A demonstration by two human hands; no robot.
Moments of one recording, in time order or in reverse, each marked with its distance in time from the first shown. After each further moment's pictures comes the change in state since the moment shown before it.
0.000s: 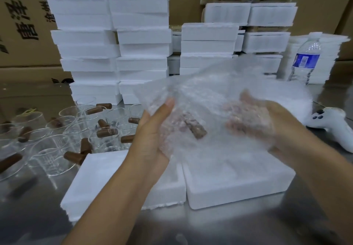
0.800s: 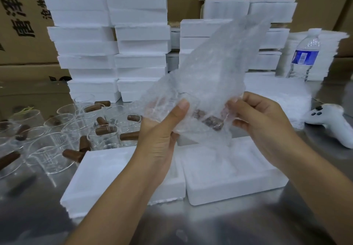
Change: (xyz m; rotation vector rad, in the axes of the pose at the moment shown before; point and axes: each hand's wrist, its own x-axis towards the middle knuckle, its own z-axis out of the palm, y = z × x) left_hand 0.003 -0.012 0.000 0.070 -0.001 0.126; right_hand 0.006 0.018 0.007 -0.102 0.083 -0.239
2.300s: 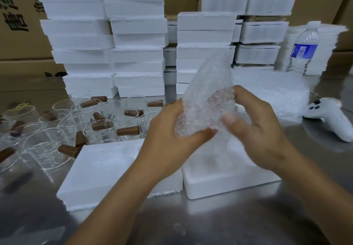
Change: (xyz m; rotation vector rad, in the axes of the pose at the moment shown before) left_hand -0.014 0.000 0.002 0.928 -0.278 0.330; right_hand -0.019 -0.003 0.010 -0.400 -0.177 -0.473
